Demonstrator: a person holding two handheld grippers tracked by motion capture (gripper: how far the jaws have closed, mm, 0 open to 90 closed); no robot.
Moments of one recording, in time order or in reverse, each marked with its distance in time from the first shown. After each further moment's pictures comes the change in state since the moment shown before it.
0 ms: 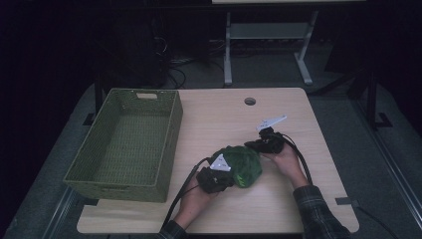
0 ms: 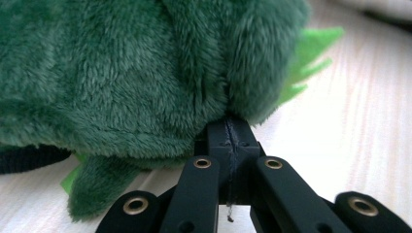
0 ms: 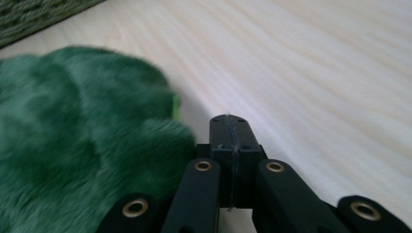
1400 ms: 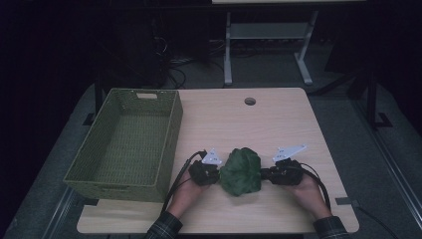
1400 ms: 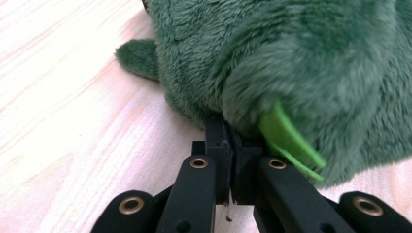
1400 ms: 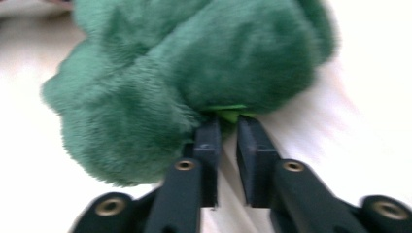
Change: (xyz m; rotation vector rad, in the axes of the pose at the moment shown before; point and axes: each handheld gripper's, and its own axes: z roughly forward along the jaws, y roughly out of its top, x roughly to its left) left arm 0.031 -0.009 -0.009 -0.008 0.039 0.034; right arm 0.055 -0.069 -0.051 0.010 0.011 -0.038
